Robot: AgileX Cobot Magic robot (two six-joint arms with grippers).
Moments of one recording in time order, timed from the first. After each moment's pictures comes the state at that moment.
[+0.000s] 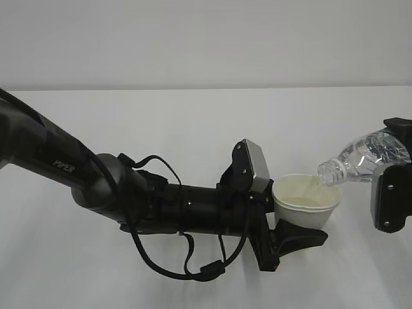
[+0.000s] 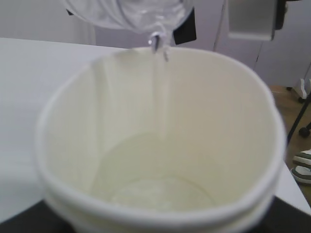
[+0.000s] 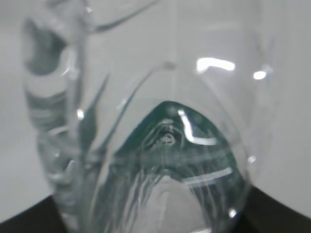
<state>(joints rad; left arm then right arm) -0.76 2.32 -1.18 0.94 -1.05 -0.50 0.11 1.47 -0.31 0.03 -0.80 -1.76</state>
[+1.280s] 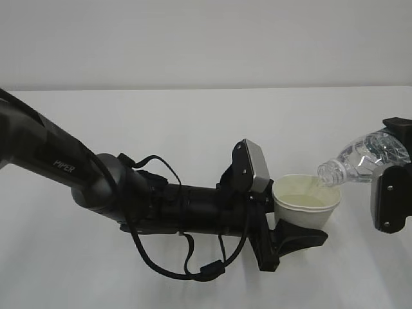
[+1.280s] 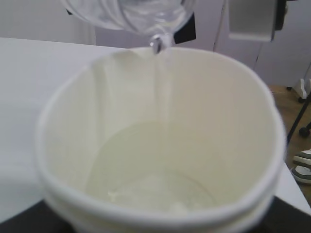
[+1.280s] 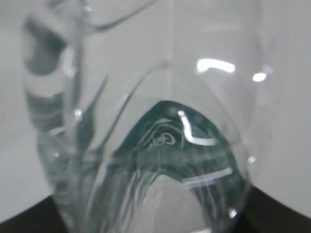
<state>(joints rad) -0.76 2.32 -1.18 0.94 -1.05 -0.50 0.11 1.47 -0.31 0.02 -0.80 -1.77</state>
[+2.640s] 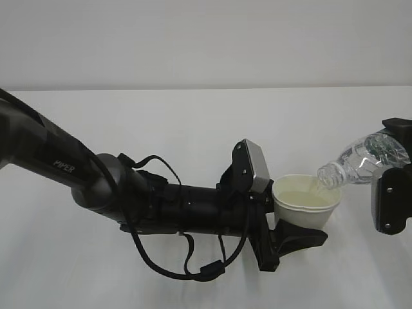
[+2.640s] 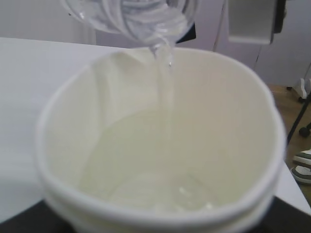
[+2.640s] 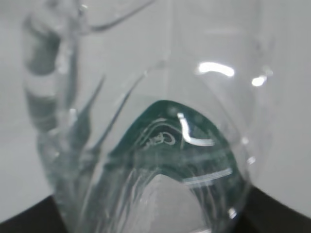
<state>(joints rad) -0.76 2.32 -1.18 0.94 -1.05 -0.50 0.11 1.47 -0.31 0.02 -0.80 -1.80</state>
